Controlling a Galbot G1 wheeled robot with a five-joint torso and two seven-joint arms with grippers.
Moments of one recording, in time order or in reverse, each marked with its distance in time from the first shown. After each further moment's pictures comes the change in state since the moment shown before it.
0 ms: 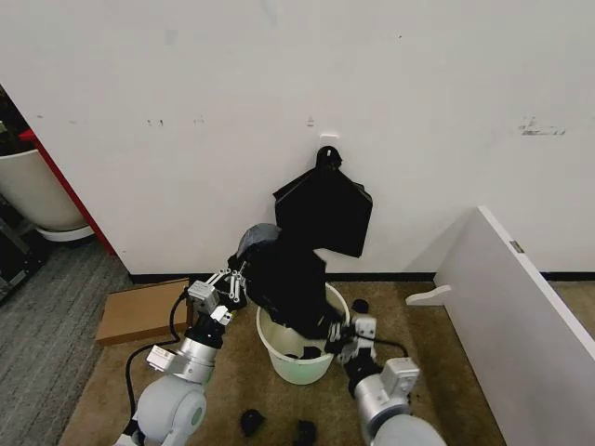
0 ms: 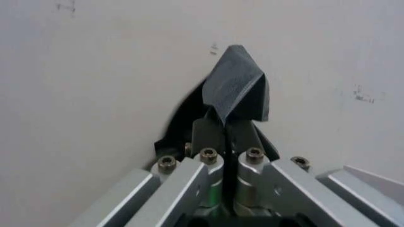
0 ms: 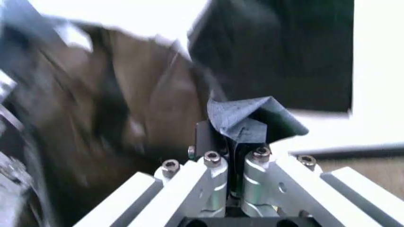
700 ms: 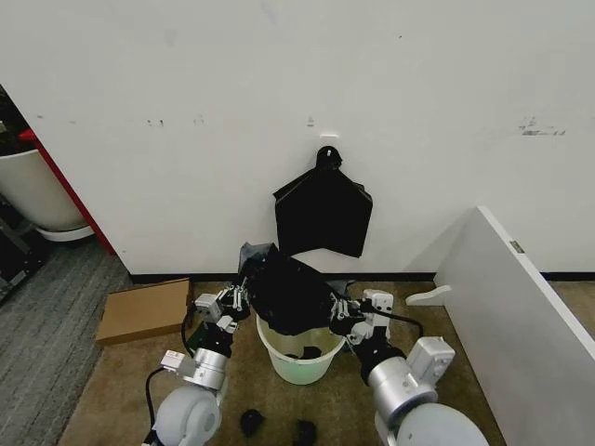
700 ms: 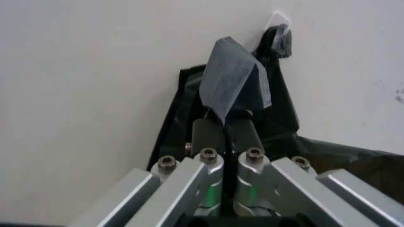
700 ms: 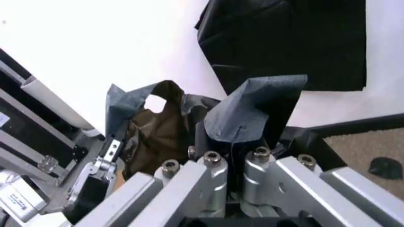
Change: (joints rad) left arm 0.004 -0.067 0.041 0.095 -0.171 0.089 -0.046; right arm 0.059 0.013 0.024 0.148 0.254 -0.214 0.156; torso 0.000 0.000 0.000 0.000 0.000
